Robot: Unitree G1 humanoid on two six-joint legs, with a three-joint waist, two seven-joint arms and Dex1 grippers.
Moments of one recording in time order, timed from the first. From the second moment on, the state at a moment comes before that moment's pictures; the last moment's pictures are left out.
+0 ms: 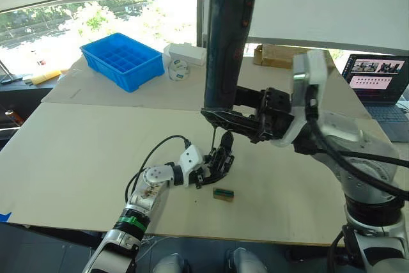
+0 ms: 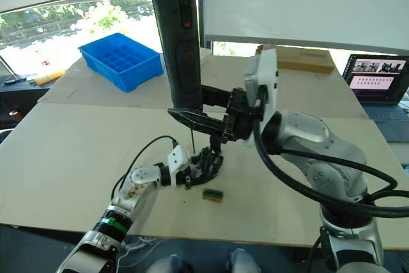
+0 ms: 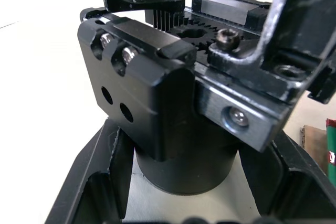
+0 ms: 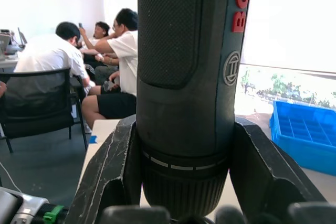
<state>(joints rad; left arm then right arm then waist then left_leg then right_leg) -0.44 0.23 -0.23 0.37 -0.12 -0.06 -0.95 -0.66 -0.58 0.04 -0.55 0.97 0.64 0.58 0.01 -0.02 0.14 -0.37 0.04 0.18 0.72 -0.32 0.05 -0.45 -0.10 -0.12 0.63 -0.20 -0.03</state>
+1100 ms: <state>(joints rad) -0.43 0.24 -0.23 0.36 -0.12 -0.04 -0.95 -0.57 -0.46 0.11 -0.49 0.69 0.63 0.69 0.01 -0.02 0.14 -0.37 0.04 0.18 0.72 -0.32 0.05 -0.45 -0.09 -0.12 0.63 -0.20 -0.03</state>
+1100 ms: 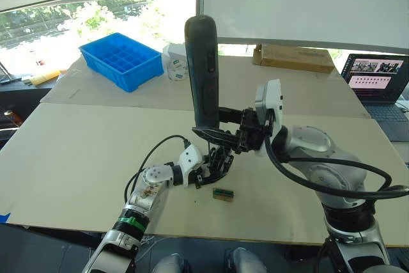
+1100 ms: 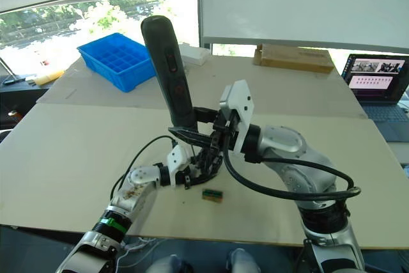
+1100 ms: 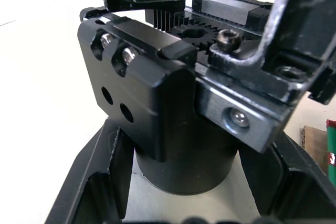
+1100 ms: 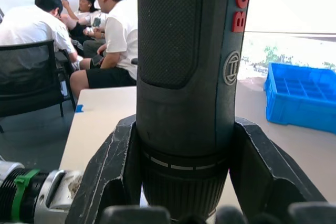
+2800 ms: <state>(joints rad) -0.42 0.25 -0.23 0.34 -0.12 -0.02 -0.96 -0.54 -0.41 0.13 -0.47 0.54 0.57 0.74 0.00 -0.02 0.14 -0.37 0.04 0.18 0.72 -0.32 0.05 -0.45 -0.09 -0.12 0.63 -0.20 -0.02</state>
